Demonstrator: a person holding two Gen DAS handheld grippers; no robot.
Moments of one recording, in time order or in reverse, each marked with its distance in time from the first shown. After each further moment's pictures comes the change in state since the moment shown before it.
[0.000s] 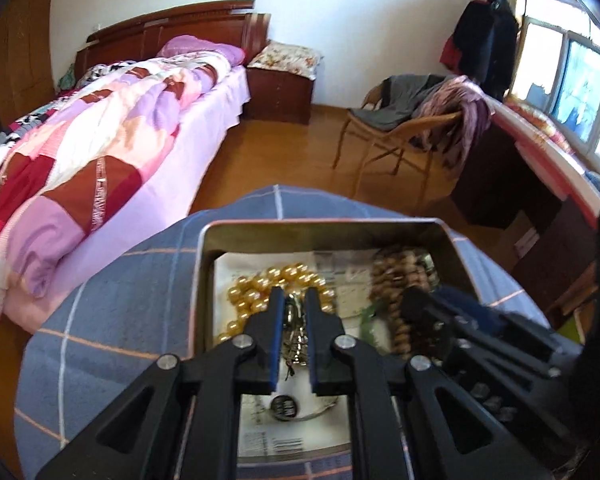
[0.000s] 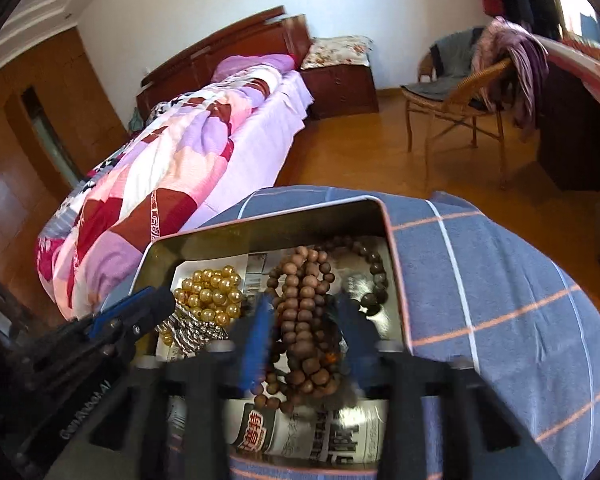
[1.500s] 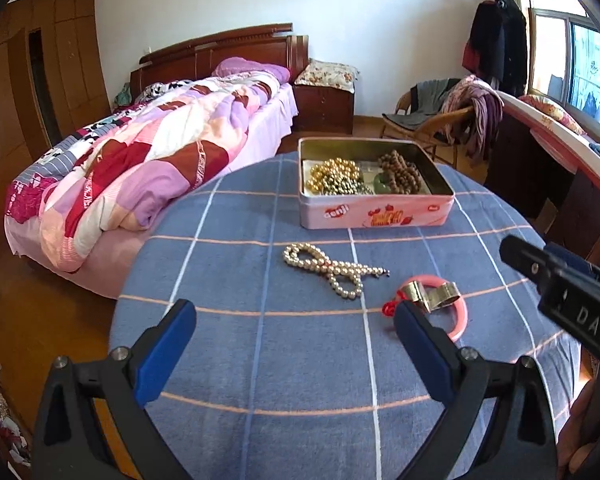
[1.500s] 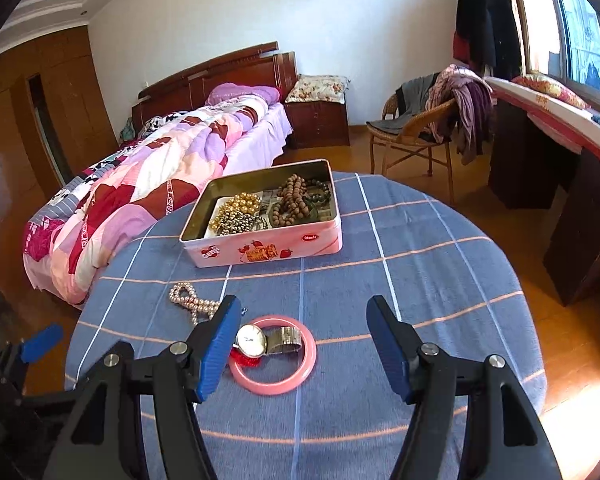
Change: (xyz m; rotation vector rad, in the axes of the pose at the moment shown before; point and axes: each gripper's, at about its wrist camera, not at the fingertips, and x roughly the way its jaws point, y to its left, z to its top) left arm -0.159 0.014 -0.150 0.005 -0.096 0.184; right arm -0.199 0.032 -0.145 -0.095 -0.143 -0.146
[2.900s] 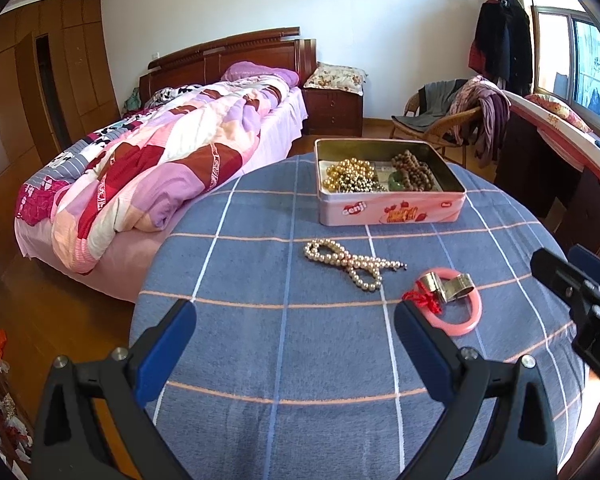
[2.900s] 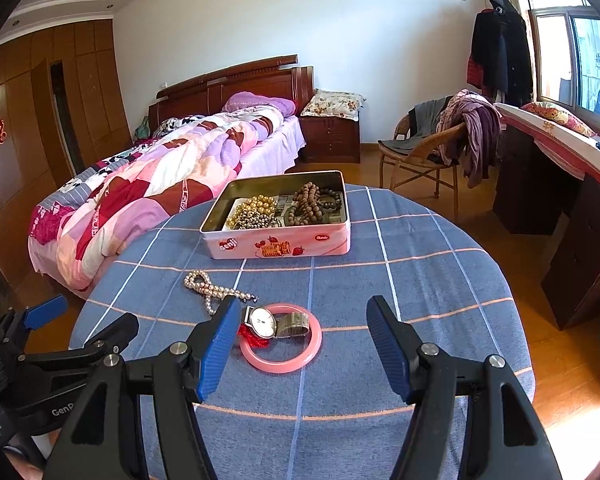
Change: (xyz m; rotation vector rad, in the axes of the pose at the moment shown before) left arm -0.002 0.013 -0.009 0.013 -0.007 0.037; right arm -0.024 0.011 -0.016 -0.069 -0.050 0.016
